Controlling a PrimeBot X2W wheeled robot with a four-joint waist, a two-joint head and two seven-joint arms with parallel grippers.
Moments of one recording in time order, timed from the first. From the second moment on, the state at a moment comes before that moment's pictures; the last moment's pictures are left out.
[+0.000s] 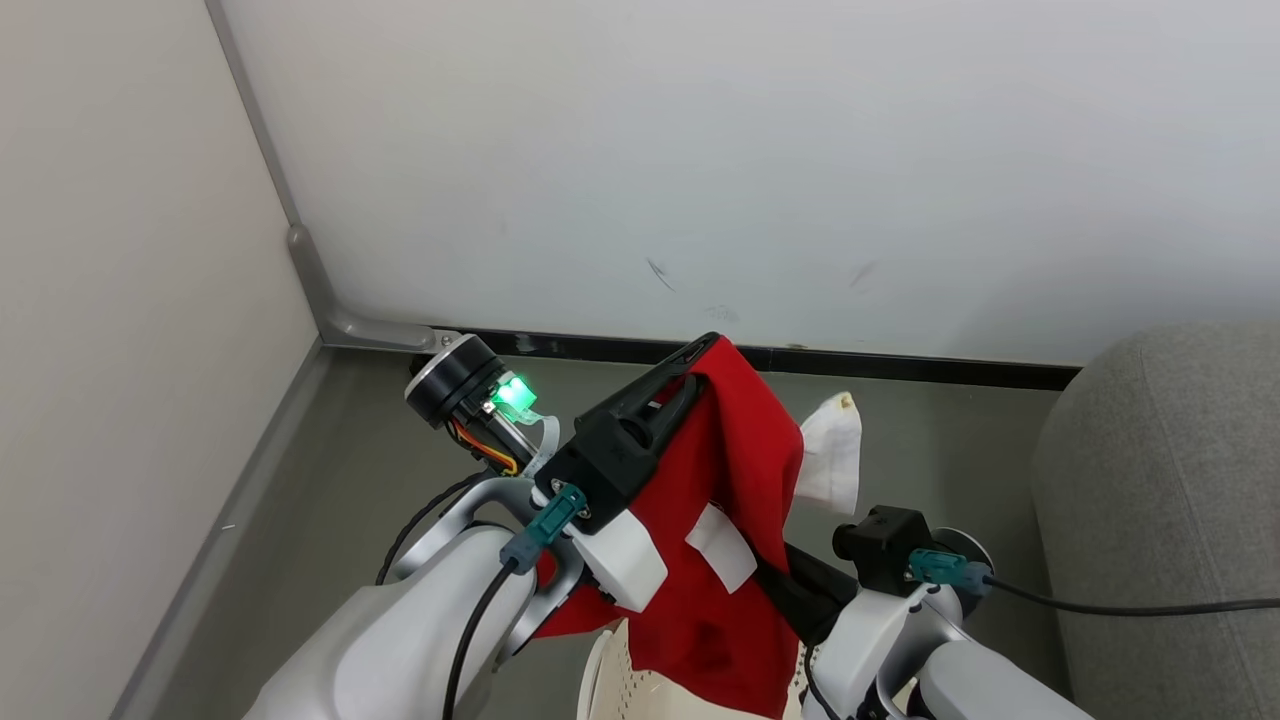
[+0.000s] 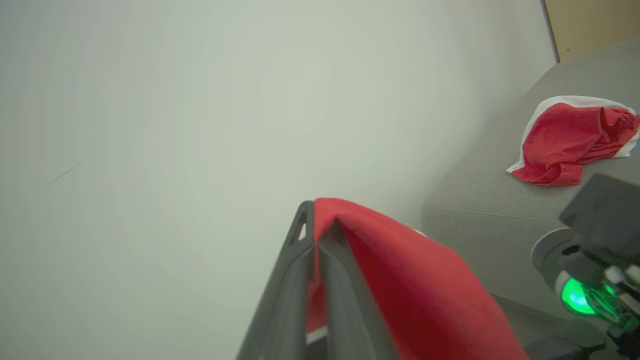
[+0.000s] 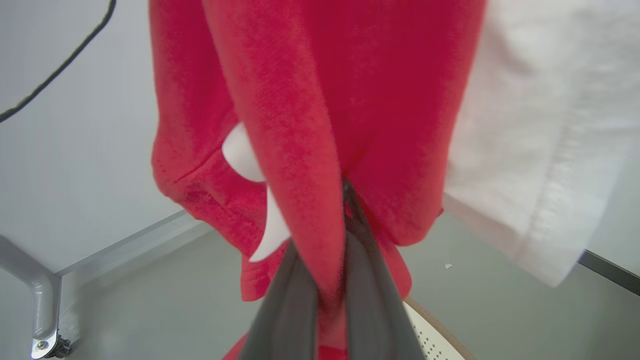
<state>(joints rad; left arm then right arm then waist) -0.60 0.10 -0.74 0.17 -0.16 -0.01 -0.15 -0.36 -0.14 0.71 0.40 0.39 0.13 -0.24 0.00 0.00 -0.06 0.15</state>
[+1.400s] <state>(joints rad) -0.41 0.09 -0.63 0.20 -0.39 0.00 -0.20 -0.35 -0.31 0.23 0.24 0.40 0.13 -0.25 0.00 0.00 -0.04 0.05</state>
